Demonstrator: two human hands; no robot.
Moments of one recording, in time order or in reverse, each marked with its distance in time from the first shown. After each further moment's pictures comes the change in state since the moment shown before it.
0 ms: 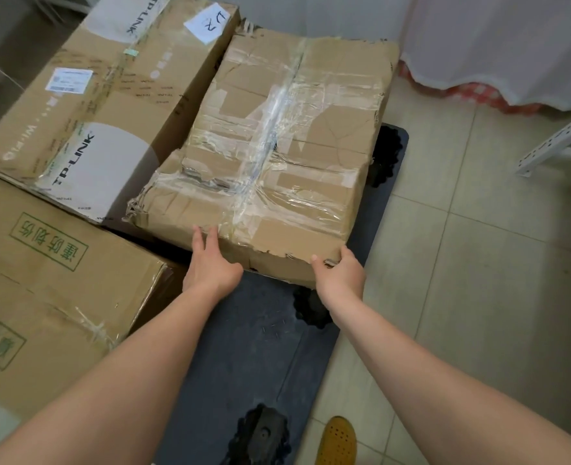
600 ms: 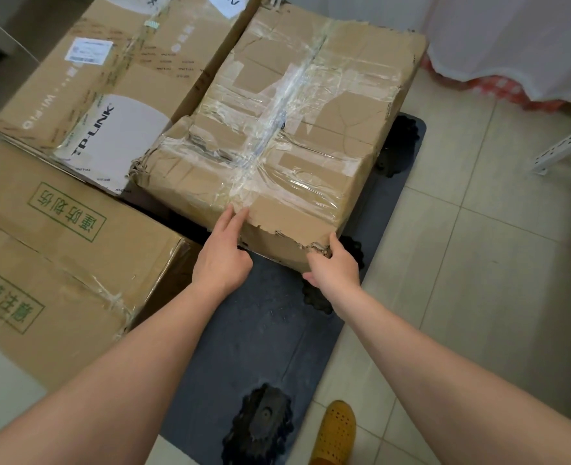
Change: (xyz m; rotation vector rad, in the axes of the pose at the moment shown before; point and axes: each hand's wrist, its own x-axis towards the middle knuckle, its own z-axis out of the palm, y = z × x) left_hand -0.019 -0.023 -0.004 -0.011 0.054 0.279; right_hand -0.030 0.001 0.024 0.068 -0.220 0.027
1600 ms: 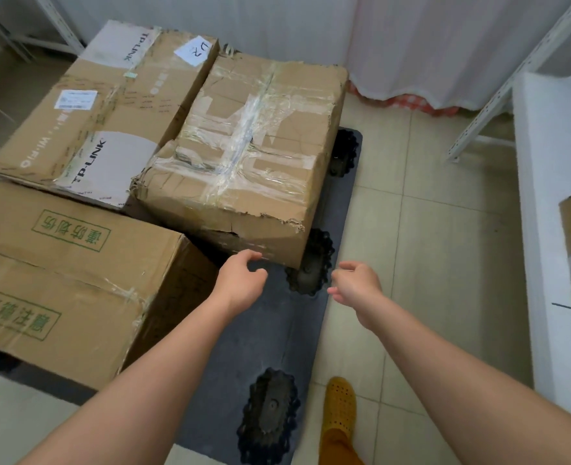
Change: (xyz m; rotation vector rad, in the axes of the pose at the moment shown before) left_hand -0.124 0.013 -0.018 -0.251 -0.226 -0.017; right_hand -0.118 0.066 -0.041 0.111 0.213 0.113
